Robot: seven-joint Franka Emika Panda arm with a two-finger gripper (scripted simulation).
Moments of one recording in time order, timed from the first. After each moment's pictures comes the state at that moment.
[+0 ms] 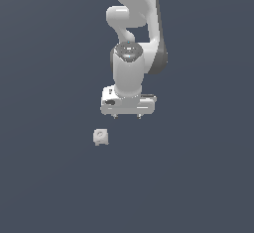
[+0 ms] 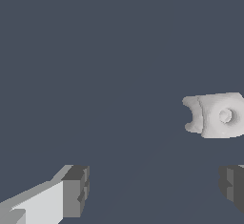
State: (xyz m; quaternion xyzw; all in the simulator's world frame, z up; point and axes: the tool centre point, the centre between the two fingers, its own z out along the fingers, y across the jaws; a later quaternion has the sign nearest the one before) arm 0.003 0.002 0.159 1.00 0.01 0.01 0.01
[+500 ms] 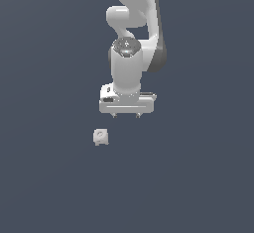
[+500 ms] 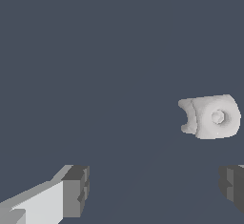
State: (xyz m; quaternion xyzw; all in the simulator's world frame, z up) arm 0.005 -0.002 0.169 1.00 0.01 0.02 0.00
